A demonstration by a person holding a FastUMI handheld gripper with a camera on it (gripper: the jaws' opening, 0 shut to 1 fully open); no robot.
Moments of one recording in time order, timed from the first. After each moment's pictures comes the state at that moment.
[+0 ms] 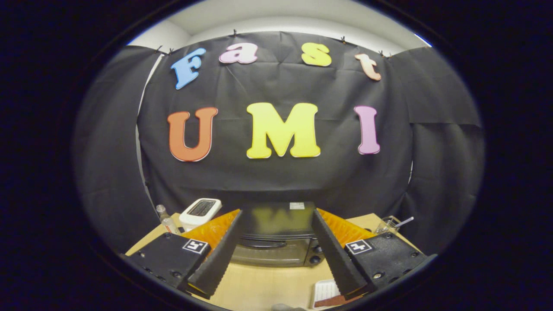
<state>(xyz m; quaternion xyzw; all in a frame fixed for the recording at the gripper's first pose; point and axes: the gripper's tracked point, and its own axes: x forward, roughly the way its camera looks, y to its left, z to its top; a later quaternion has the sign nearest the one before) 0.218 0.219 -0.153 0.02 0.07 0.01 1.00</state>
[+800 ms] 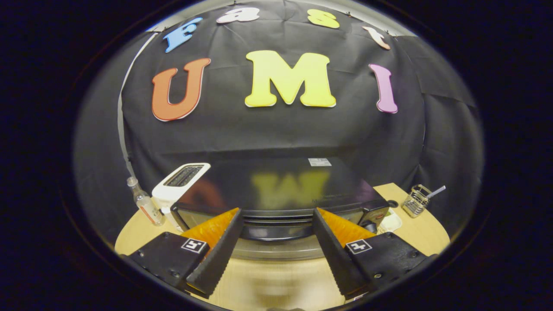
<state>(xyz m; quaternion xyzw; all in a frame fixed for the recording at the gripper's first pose) 0.292 0.250 -0.268 0.02 0.17 -0.01 0.99</state>
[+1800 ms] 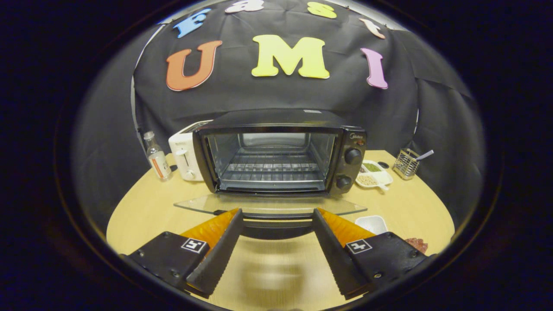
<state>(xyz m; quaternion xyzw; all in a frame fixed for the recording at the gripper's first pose) 0.172 0.251 -0.355 0.02 0.25 -0.01 0.97</state>
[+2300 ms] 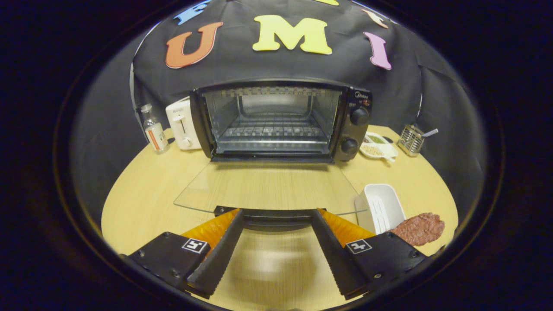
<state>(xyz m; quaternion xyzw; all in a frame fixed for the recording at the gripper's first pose) 0.142 0.249 -0.432 0.02 0.34 0.00 0.94</state>
